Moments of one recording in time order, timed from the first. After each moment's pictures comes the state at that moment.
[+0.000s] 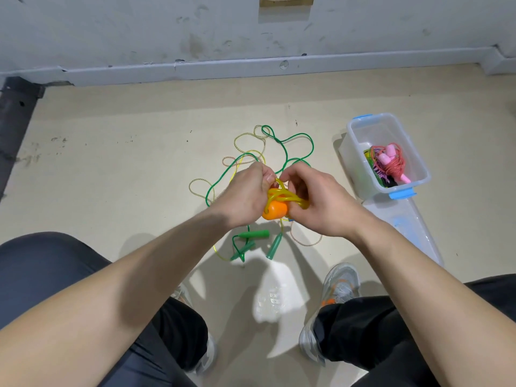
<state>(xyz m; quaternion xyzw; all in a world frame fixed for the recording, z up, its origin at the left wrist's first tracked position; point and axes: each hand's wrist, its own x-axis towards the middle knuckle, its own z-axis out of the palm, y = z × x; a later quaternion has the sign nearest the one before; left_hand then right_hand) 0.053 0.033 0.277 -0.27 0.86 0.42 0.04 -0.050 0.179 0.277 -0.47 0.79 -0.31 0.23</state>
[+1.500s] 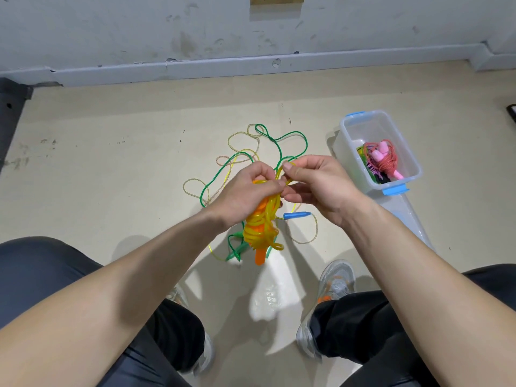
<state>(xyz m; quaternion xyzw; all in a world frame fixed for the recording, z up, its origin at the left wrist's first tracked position) 0.053 0.041 0.272 -0.26 0.66 0.71 0.01 -0.054 0.165 0.293 -0.07 0.66 -0.60 0.44</state>
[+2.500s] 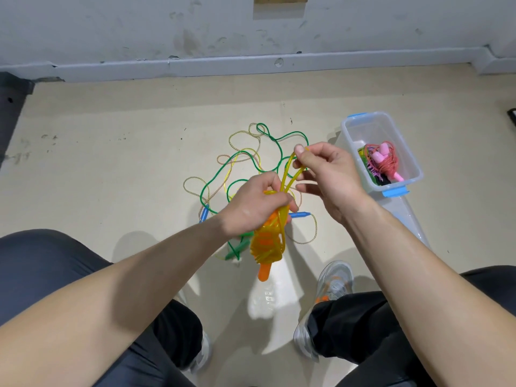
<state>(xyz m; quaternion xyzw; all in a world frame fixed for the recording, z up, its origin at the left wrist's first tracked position) 0.052 0.058 0.261 -0.24 0.66 0.71 0.04 -0.061 0.163 0.293 -0.06 0.69 -0.64 0.33</state>
